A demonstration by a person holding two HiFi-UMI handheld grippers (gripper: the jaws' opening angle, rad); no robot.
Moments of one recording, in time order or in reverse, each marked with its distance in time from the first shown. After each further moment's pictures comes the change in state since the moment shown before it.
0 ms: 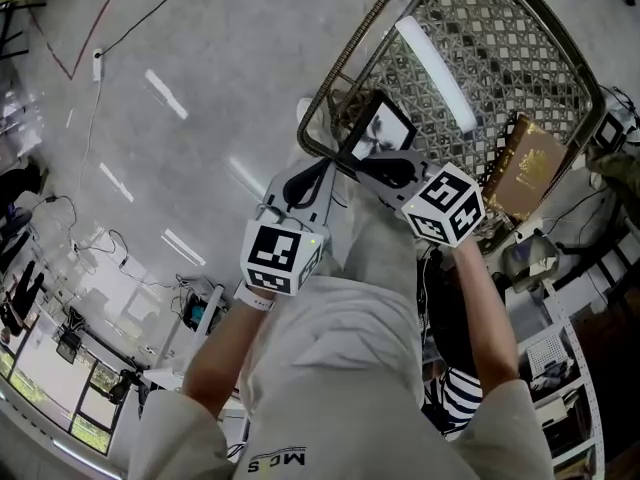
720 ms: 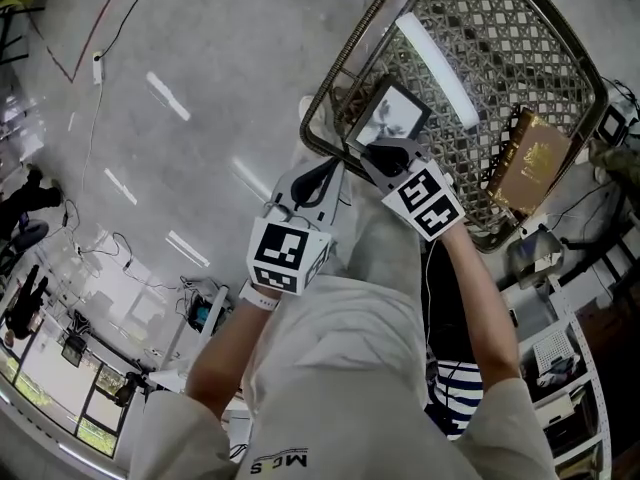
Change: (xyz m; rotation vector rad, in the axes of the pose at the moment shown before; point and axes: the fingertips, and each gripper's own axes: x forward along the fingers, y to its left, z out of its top) left arm 0.000 -0.009 -0.007 -0.003 0.015 -0.034; right arm 0.023 -0.028 -0.020 -0.215 0.119 -0.223
